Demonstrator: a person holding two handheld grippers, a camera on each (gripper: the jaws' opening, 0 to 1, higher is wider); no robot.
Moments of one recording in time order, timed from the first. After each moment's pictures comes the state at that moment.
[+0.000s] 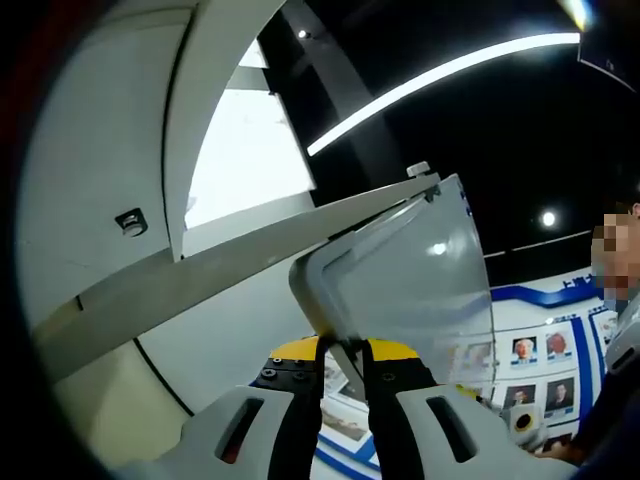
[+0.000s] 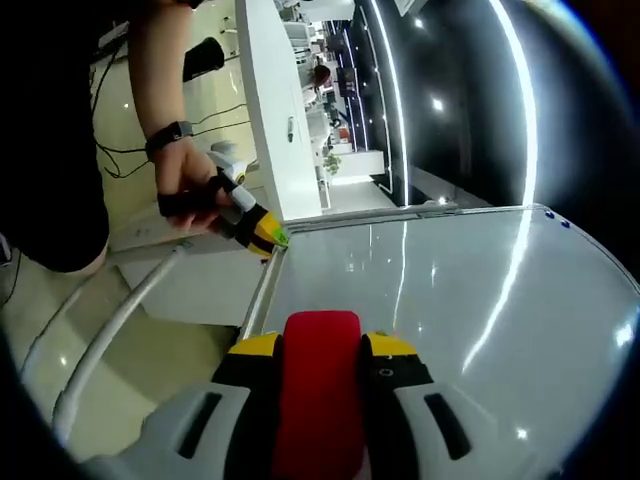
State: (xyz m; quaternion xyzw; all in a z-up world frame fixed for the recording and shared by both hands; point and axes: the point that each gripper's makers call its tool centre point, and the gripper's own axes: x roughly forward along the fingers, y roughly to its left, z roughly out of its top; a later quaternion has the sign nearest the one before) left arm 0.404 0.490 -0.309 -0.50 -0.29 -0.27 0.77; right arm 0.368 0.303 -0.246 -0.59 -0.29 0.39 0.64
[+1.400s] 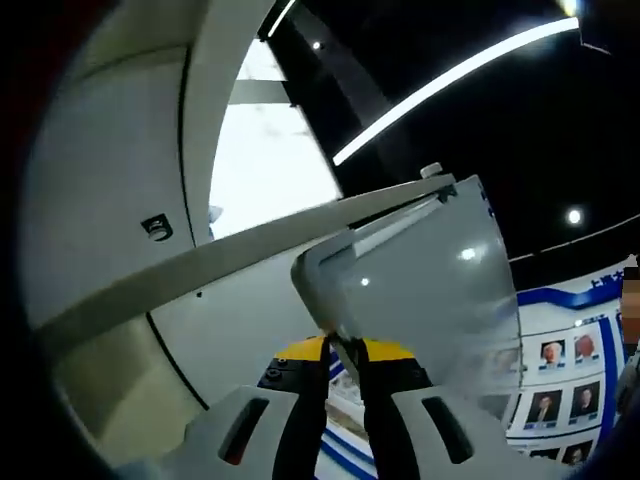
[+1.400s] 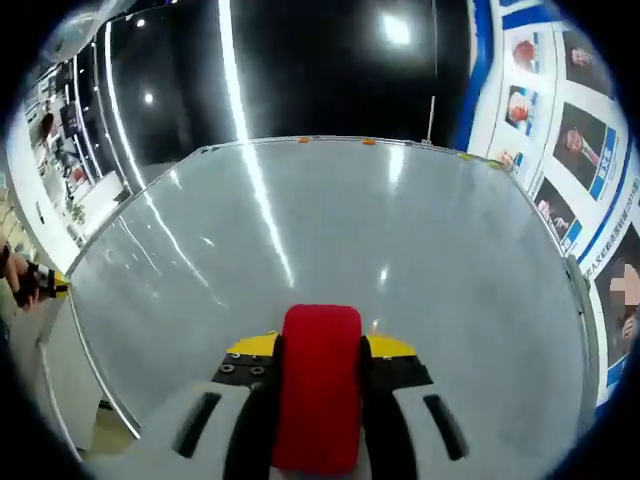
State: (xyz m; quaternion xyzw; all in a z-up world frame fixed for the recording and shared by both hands) left arm 0.395 0.481 -0.308 -0.51 -0.28 -0.20 0.79; right arm 0.347 -0.061 -0.140 -0.14 -0.36 0.07 0.92
